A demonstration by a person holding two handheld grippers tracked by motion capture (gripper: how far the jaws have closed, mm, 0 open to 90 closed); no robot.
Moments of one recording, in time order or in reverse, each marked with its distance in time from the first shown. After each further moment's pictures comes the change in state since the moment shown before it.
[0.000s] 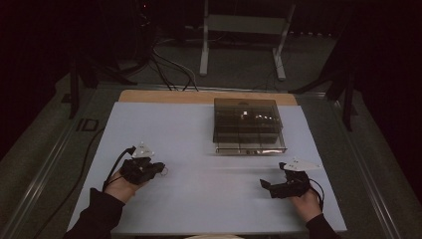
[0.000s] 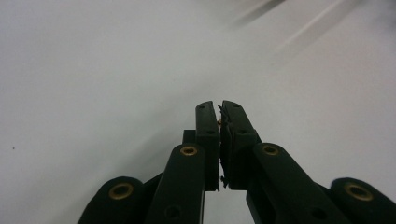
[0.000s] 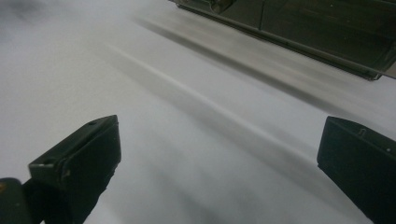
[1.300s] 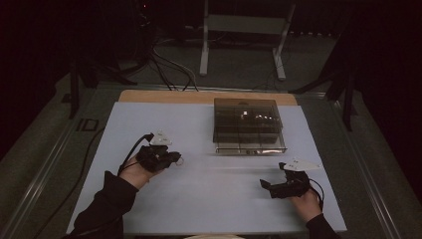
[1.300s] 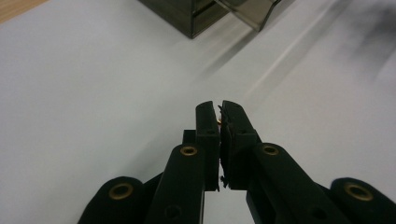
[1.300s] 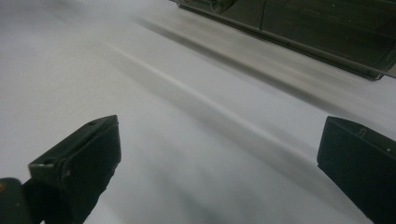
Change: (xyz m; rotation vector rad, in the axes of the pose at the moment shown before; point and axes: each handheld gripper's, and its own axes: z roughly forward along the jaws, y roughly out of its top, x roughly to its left) left arm -0.017 0.052 0.011 -0.021 -0.056 0.101; right arm 0.000 0.000 0.000 -0.001 0.004 0.000
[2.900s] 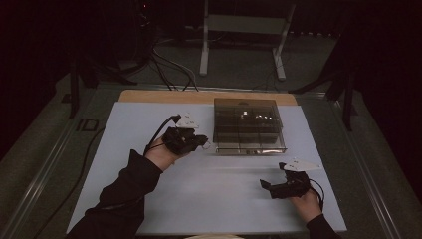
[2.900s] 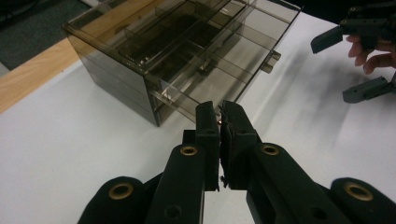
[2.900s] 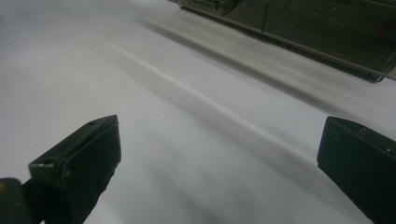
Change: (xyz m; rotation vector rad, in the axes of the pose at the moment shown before) left arm -0.023 0.076 0.015 -0.109 -0.083 0.106; right arm 0.001 0.000 -0.001 -0.002 0.002 -0.003
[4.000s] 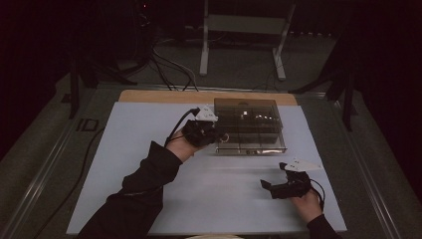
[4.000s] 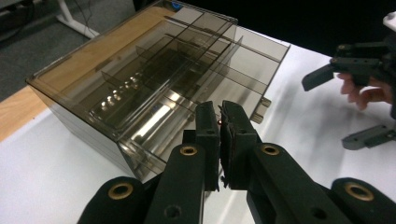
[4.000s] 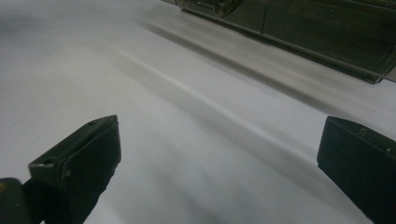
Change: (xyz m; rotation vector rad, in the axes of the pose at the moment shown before) left arm -0.005 0.031 0.041 -0.072 -0.039 0.023; right arm -0.001 0.000 -0.002 -0.007 0.007 0.001
